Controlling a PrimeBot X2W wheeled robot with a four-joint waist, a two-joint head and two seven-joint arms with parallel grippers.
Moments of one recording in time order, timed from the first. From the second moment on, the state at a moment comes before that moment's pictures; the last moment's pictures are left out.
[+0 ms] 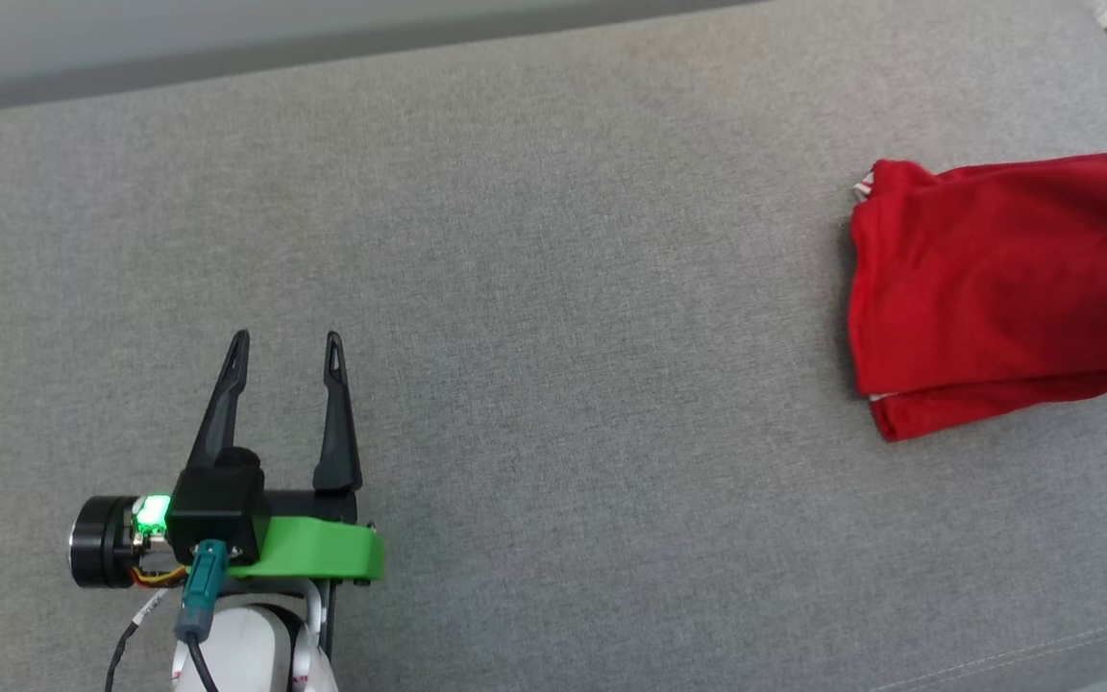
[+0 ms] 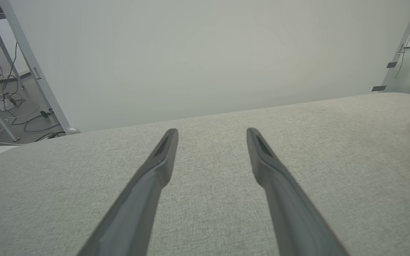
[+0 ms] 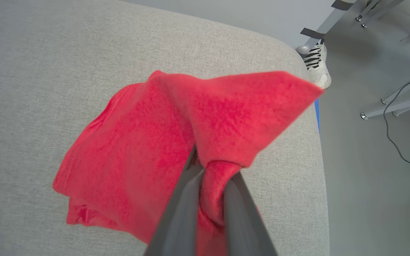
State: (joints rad) left arm -0.09 0.09 -0.07 -0.03 -0.02 0.05 -0.26; right arm -0.64 -0.86 0.55 0.29 0.83 0.13 0.29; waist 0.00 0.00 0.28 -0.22
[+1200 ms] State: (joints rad) left arm -0.17 0.13 -0.07 -0.08 -0.01 0.08 -0.26; right arm -0.99 -0.81 0.56 0.94 0.66 0.13 0.08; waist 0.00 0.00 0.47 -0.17
